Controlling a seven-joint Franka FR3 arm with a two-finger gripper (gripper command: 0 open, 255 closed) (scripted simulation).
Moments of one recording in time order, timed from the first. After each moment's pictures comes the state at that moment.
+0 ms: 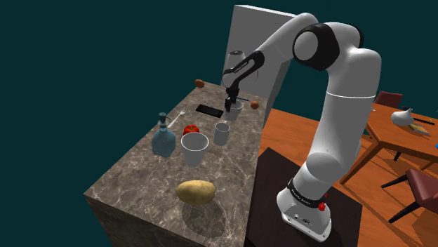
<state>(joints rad) -0.12 0.31 -0.24 -2.08 -0.15 2.43 -0.50</state>
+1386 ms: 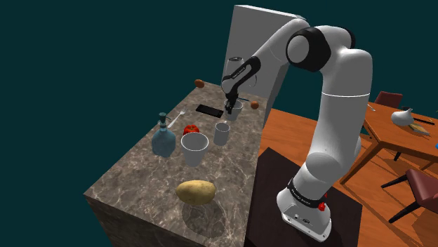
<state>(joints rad) -0.13 0.37 -0.24 -2.08 -0.15 2.49 -0.51</state>
